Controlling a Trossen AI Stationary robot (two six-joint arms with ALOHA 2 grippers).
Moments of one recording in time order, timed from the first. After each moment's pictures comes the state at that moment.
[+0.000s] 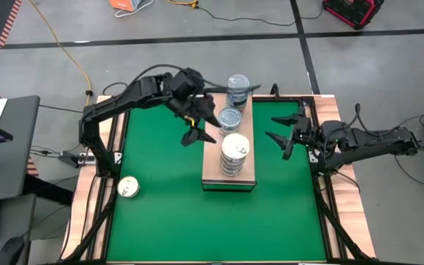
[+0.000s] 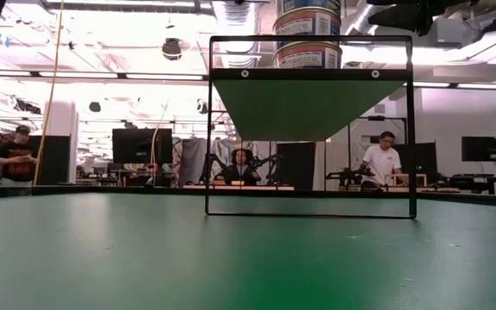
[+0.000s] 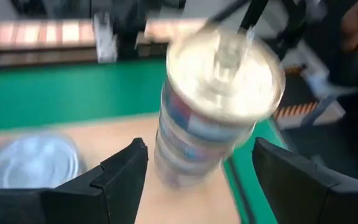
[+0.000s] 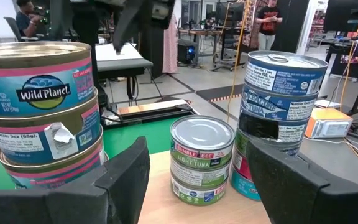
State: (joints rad) left arm 0.24 1.75 2.13 -1.02 0.52 0.21; right arm 0.08 0.61 0.65 -0.10 0.49 0.01
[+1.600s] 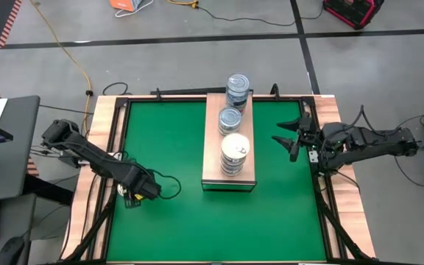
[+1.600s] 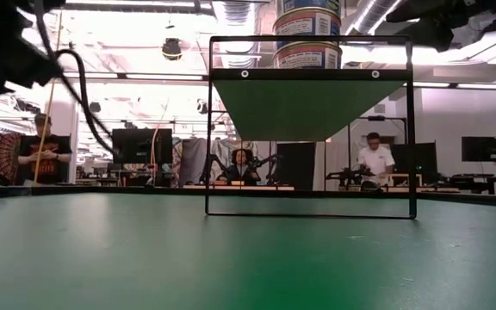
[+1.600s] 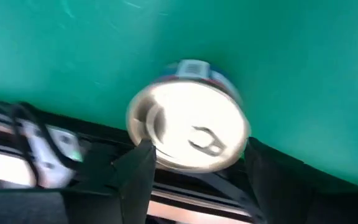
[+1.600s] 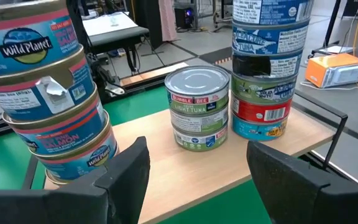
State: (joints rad) left arm -0.48 1.37 0.95 -1.38 0.08 -0.70; right arm 0.11 0.53 0.67 -0.38 0.49 0.24
